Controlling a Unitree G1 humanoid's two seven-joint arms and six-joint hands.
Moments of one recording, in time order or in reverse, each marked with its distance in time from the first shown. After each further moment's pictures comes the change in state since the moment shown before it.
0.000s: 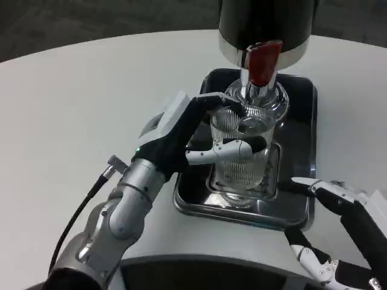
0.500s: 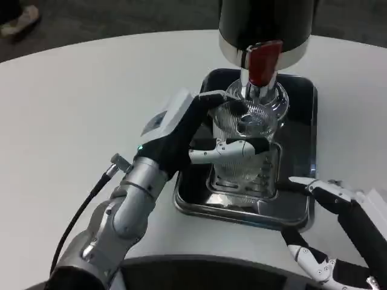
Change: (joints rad) left arm -0.008 -0.007 -0.006 0.000 0.036 0.017 0.023; right arm -0.013 -0.002 0.005 0.001 -0.009 0.009 0.012
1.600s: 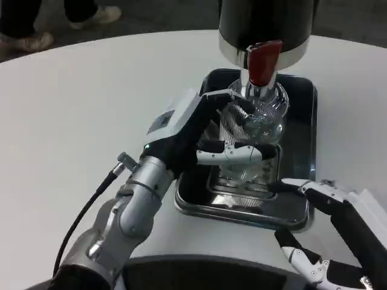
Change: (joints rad) left arm -0.011 -0.019 -0.002 -0.003 0.050 -0.001 0.015; right arm -0.015 -0.002 0.018 -0.002 -0.006 0.010 0.021
